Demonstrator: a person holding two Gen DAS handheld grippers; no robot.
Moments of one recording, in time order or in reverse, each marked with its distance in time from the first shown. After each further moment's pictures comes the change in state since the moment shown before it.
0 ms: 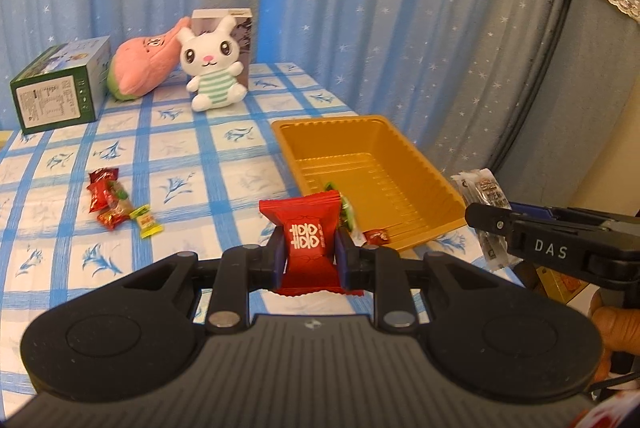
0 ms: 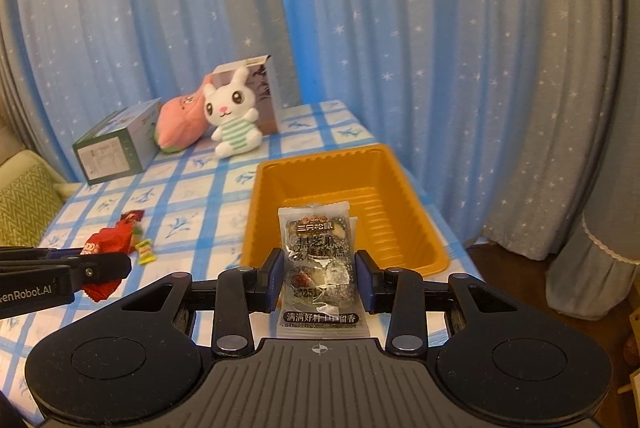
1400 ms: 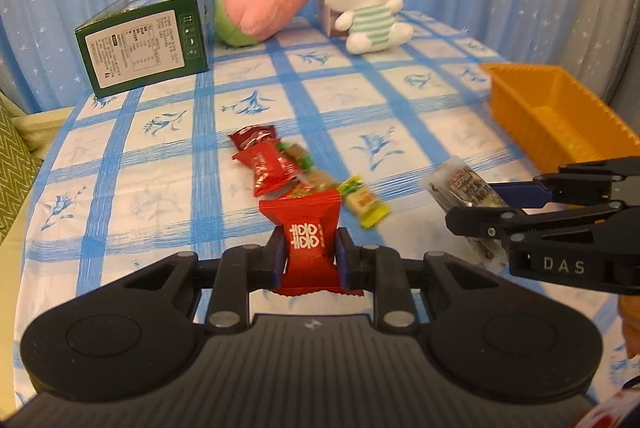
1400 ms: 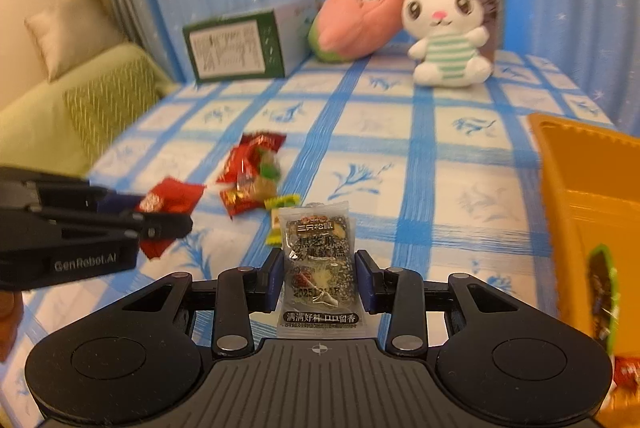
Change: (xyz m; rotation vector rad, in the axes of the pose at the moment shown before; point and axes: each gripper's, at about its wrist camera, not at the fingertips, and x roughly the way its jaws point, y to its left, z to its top) left arm 0.092 0.210 -0.022 0.018 0.108 0.201; right arm 0.213 0.175 -0.026 -0.239 0.183 0.343
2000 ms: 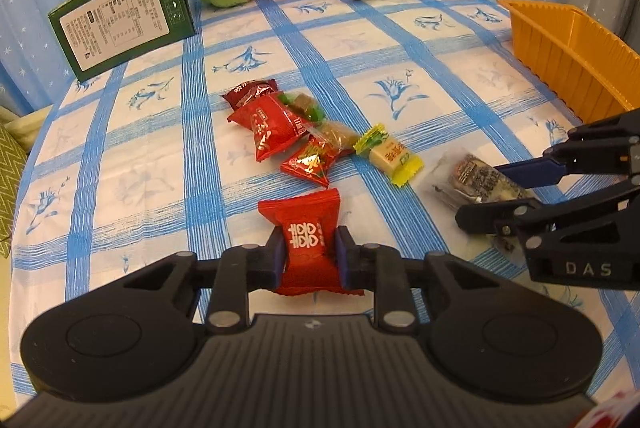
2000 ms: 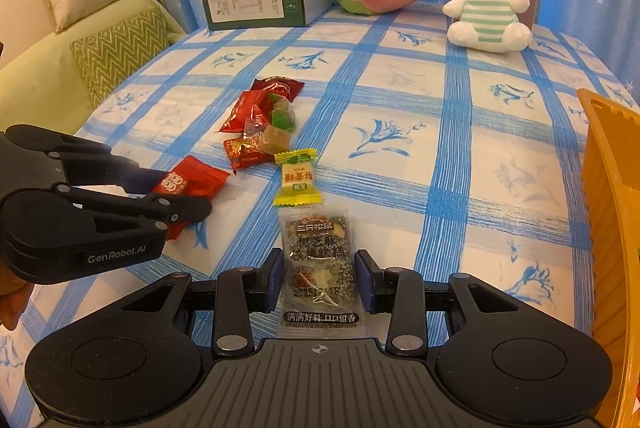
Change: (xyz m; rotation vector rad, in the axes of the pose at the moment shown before) left arm 0.051 0.008 -0.012 0.098 0.109 0.032; right arm 0.047 0.007 -0.005 -0.089 0.151 0.024
